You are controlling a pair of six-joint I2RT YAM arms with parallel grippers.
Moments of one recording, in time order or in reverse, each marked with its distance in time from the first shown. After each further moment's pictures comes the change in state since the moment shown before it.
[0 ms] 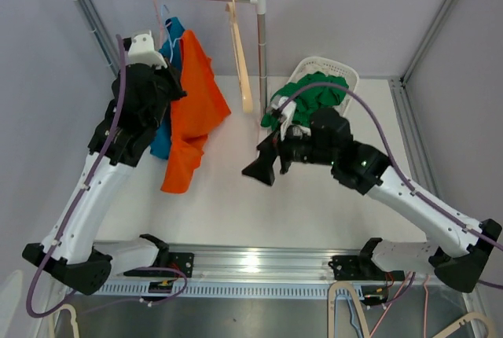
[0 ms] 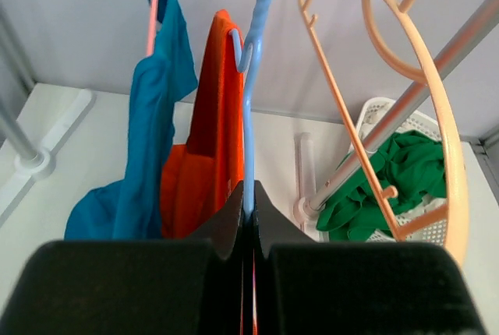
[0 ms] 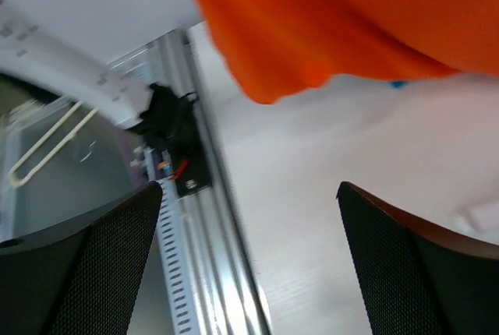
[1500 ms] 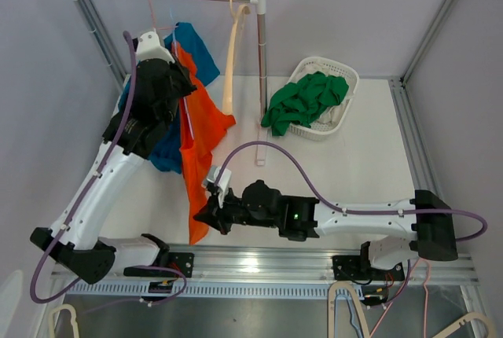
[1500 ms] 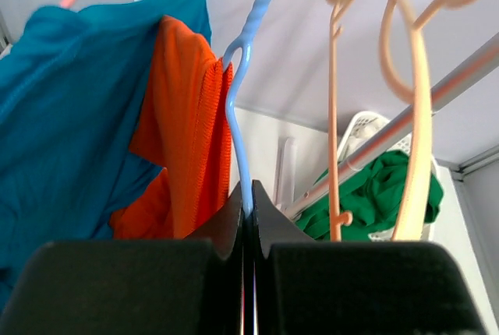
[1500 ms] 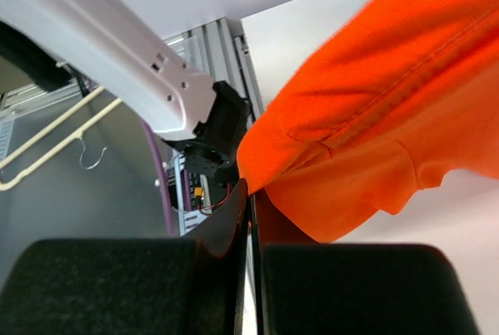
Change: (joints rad) left arm -0.057 0.061 -0.014 0.032 -0.131 -0.159; right arm 0.584 0.242 -0.230 0.581 0.381 0.051
